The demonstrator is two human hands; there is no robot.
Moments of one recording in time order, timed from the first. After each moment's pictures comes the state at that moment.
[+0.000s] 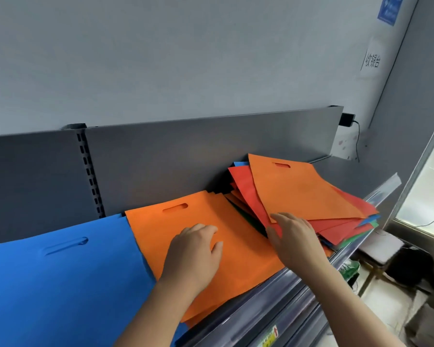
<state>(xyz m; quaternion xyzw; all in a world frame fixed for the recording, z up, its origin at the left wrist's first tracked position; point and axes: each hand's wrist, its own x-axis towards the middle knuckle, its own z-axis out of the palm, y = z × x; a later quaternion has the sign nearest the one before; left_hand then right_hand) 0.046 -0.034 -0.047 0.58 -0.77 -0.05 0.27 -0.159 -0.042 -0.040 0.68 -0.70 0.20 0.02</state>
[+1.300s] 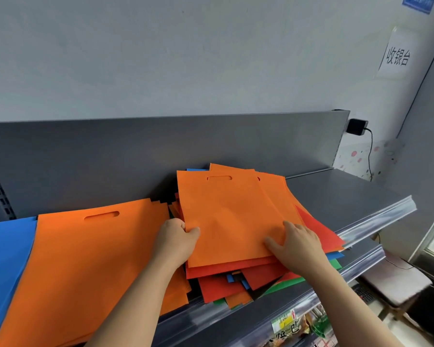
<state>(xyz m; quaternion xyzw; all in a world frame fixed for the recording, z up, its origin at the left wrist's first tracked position) -0.140 -0.146 -0.065 0.73 -0.53 -0.23 0.37 -0.384 -0.155 -0.063 0.68 -0.72 0.12 -0.04</state>
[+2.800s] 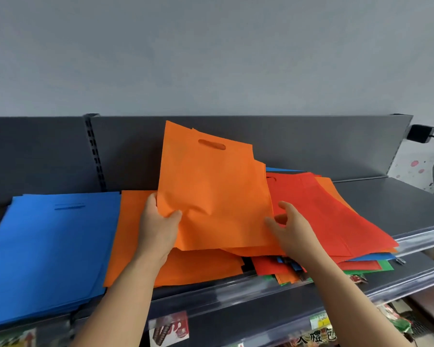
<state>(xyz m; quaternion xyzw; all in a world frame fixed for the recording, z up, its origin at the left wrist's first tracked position) -0.046 -0.050 -0.042 0.62 -0.37 -0.24 0.64 -0.288 -0.121 -0.046 0.71 -0.57 0.34 -0.24</state>
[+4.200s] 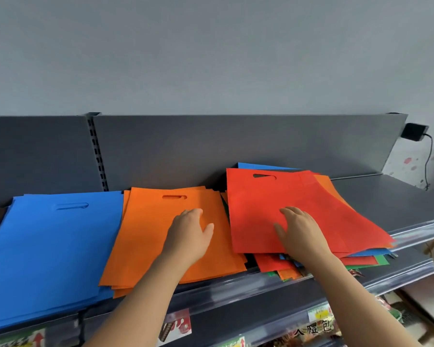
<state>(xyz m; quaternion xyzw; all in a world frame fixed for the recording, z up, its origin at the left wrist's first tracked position) -0.060 -0.058 -0.055 0.74 -0.60 -0.09 0.30 -0.290 -0.121 -0.052 0.78 -0.60 0.18 0.02</state>
